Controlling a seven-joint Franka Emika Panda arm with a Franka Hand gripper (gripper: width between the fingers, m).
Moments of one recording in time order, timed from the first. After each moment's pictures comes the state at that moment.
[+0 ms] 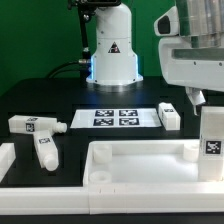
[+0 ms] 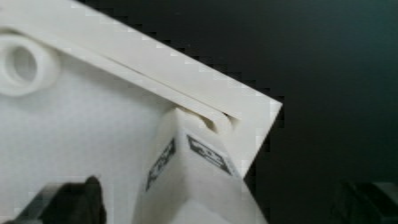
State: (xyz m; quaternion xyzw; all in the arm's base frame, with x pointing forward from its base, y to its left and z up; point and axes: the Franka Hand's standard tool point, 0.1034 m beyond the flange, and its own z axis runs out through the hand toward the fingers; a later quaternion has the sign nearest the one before) arm 0.640 0.120 0.116 -0.87 0.49 0.00 0.09
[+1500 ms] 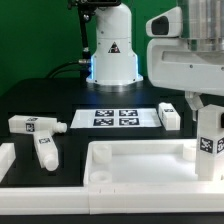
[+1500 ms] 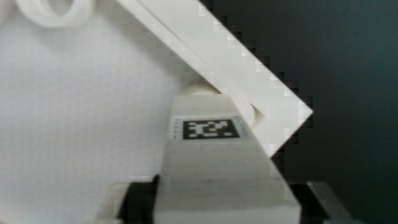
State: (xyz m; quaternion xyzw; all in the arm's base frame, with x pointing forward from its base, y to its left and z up) arm 0.638 0.113 0.110 -0.86 0.50 0.00 0.05
